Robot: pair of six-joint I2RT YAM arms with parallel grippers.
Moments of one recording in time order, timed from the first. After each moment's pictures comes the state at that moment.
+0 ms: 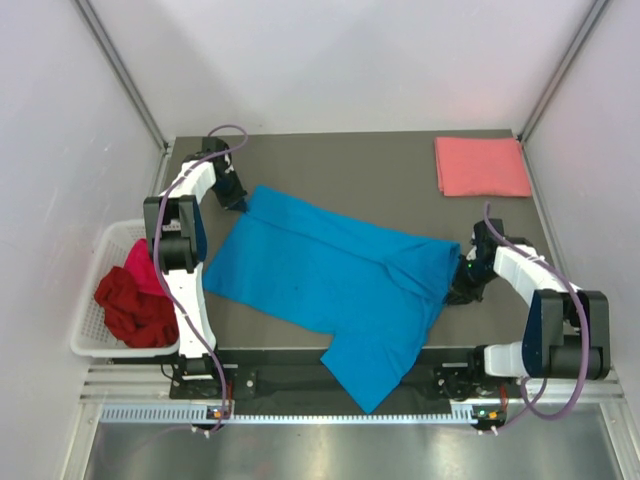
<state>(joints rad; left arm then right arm) 0.04 2.25 1.82 -0.75 0.16 -0.42 -0.03 1.34 0.71 -0.80 -0.23 0.43</state>
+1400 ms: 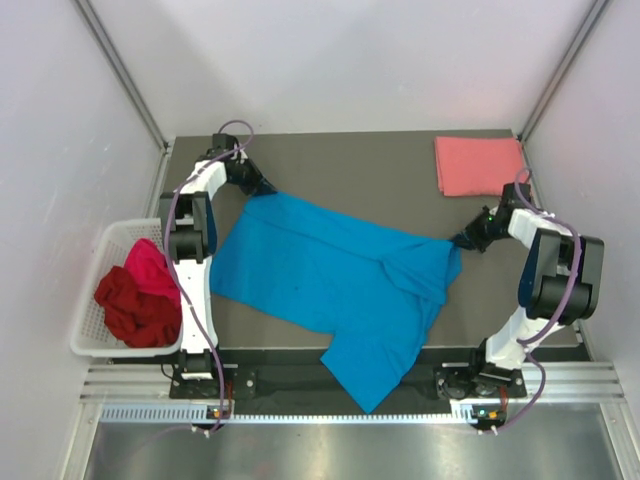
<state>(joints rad) 0.01 2.45 2.00 -0.55 0.54 -0.67 -0.22 1.71 1.01 -0.44 -0.43 0.68</state>
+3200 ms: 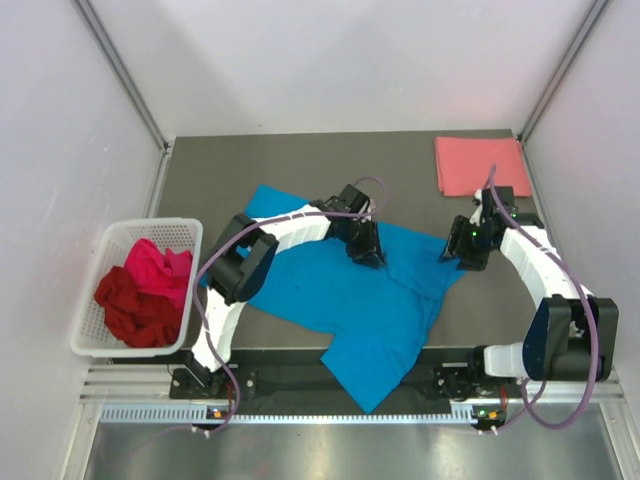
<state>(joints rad) -0.72 2.14 1.55 -0.40 0.51 -0.79 -0.01 1.34 0.94 -0.78 -0.22 0.34</state>
